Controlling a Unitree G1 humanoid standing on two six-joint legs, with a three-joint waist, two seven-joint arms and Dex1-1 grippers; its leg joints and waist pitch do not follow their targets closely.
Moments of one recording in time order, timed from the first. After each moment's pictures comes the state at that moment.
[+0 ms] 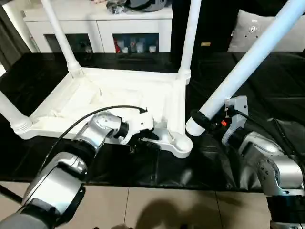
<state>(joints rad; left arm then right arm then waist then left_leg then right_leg) -0.84 0.30 -0.45 1.05 0.02 -0.22 -1.20 -0.27 -0.32 -0.08 0.00 0.40 0.51 0.58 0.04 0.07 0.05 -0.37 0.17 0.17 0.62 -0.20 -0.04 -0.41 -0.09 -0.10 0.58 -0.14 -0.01</state>
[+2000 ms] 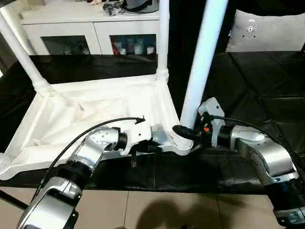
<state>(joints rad) -0.59 0.32 -0.36 0.68 0.04 -0.17 -1.15 -0.40 -0.44 0.18 0.06 0.30 0.54 0.80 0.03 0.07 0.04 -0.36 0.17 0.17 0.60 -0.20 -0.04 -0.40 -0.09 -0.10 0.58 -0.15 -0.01</state>
